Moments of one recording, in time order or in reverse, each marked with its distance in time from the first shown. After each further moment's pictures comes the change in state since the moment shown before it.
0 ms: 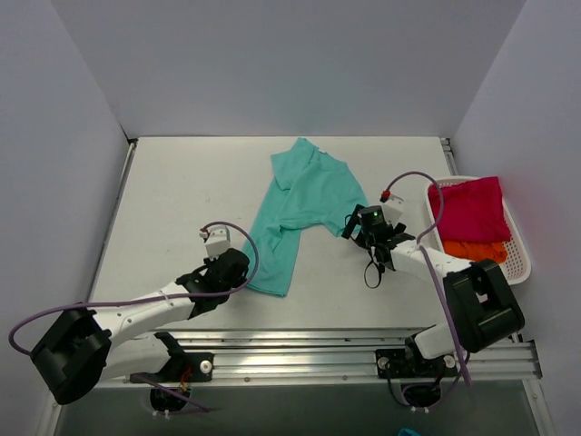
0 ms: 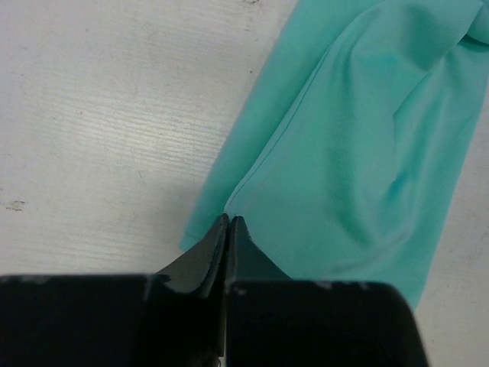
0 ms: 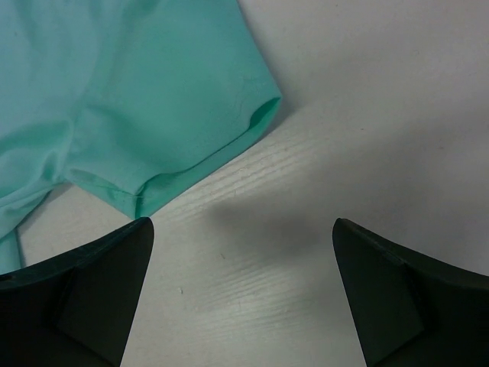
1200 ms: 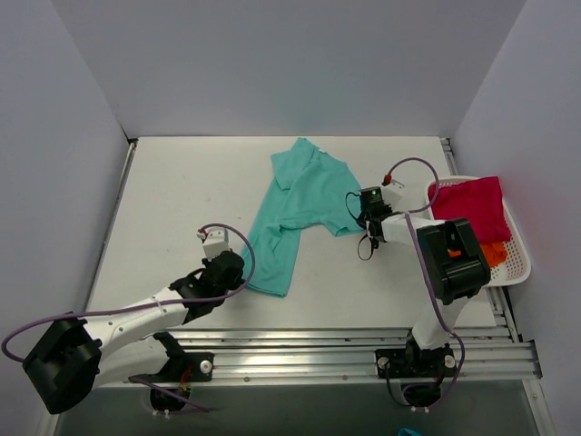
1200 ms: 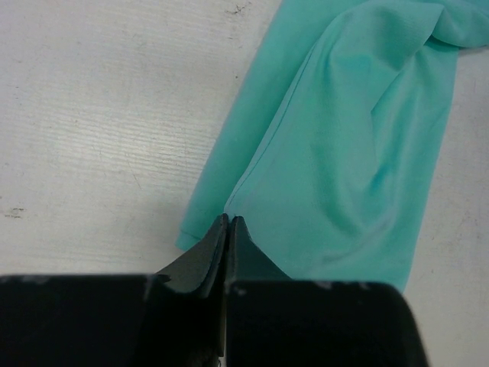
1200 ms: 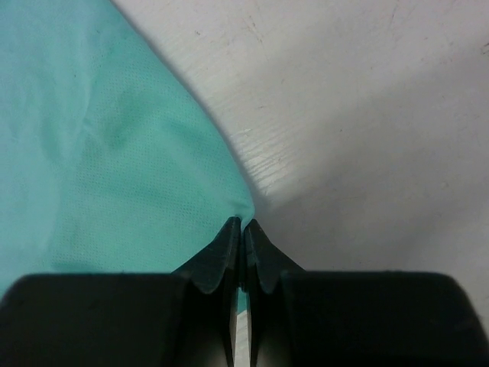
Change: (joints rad) left arm 0.000 -0.087 -0.040 0.039 0.021 0.046; right arm -0.118 0.383 0.243 0.091 0.016 -0.010
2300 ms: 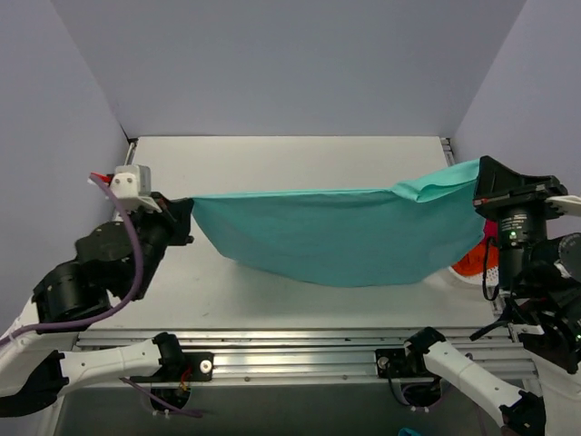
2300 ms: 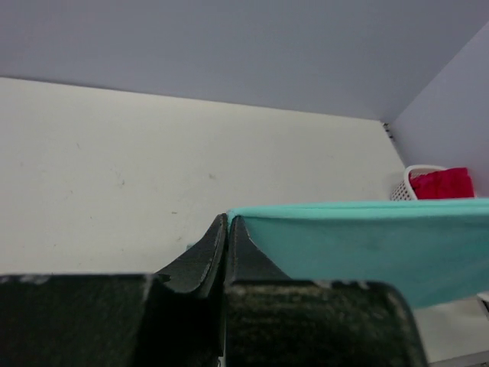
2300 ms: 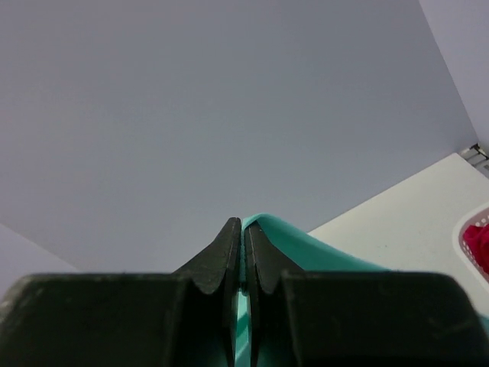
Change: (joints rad) left arm -0.306 -0.237 0.981 -0.636 -0.349 0.353; right arm 0.228 -1.068 0.577 -0.549 0.237 -0.149
